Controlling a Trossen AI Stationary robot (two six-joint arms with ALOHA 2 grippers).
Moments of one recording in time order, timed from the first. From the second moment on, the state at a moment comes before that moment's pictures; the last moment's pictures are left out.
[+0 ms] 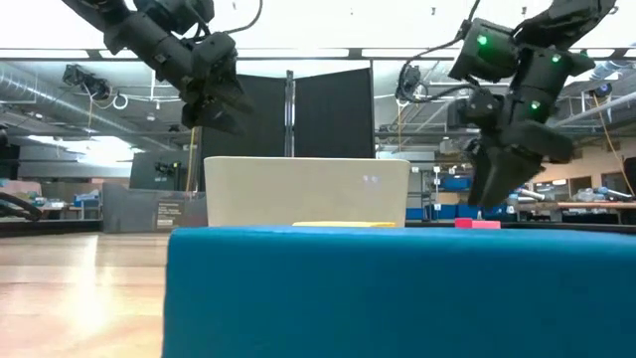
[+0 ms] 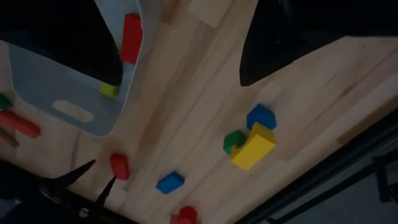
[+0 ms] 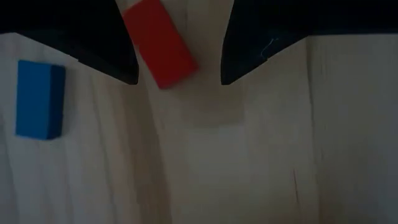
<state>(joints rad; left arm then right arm) 0.30 1.09 0.71 -0.20 -0.04 -0.27 -0.13 1.26 0.61 -0.47 0.12 -0.05</state>
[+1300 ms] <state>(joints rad) 0.20 1.09 0.71 -0.17 -0.09 -0.32 -0.04 1.31 0.61 0.26 -0.02 -0.01</state>
